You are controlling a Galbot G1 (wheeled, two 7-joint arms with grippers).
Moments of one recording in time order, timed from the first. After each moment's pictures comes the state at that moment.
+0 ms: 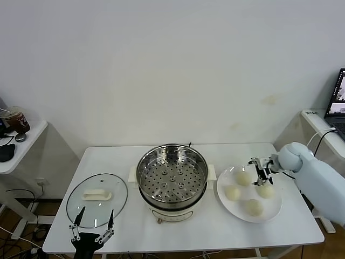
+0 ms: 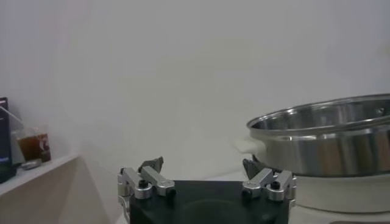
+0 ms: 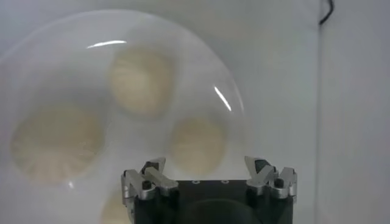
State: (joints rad) left arm 1.89 -1.37 -0.64 -2.11 0.02 -0.30 -0.07; right arm -0.24 0.77 -0.39 1.11 -0.38 -0.02 -1.05
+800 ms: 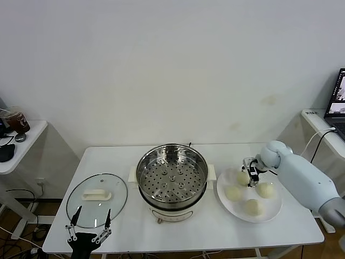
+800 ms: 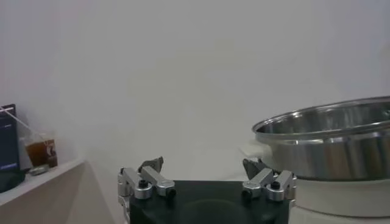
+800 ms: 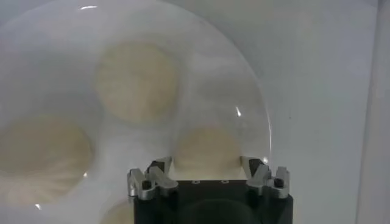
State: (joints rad) left arm 1.90 -1.38 -0.65 -2.12 0.03 -0.31 -0.07; right arm -0.16 0.88 -0.51 0.96 -0.42 -0.05 -1.05
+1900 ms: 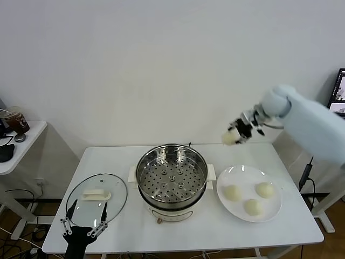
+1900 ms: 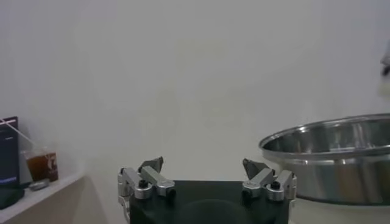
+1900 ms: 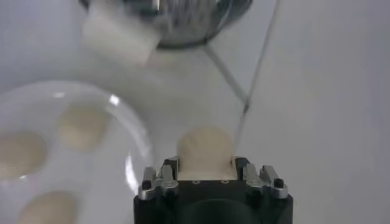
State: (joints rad) left arm 1.87 -1.35 -0.69 -2.15 -0.02 -0.31 -0.06; right arm 0.43 0.90 -0.89 1.15 0.01 0.16 -1.18
